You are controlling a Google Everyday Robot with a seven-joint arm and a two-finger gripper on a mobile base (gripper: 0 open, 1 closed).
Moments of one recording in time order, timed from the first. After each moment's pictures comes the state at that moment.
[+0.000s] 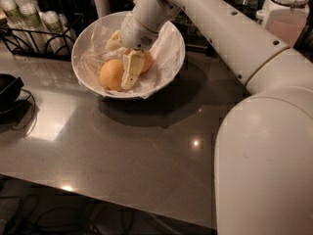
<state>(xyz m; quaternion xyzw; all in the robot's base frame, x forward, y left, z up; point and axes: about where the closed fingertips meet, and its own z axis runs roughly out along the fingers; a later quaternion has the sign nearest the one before) 0.638 0.094 0.877 -0.80 0.51 0.19 0.25</state>
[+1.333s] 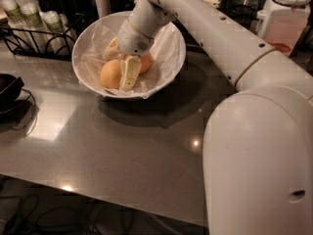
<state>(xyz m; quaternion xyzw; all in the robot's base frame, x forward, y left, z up) 0.642 0.103 0.856 -0.80 0.51 0.20 0.23</state>
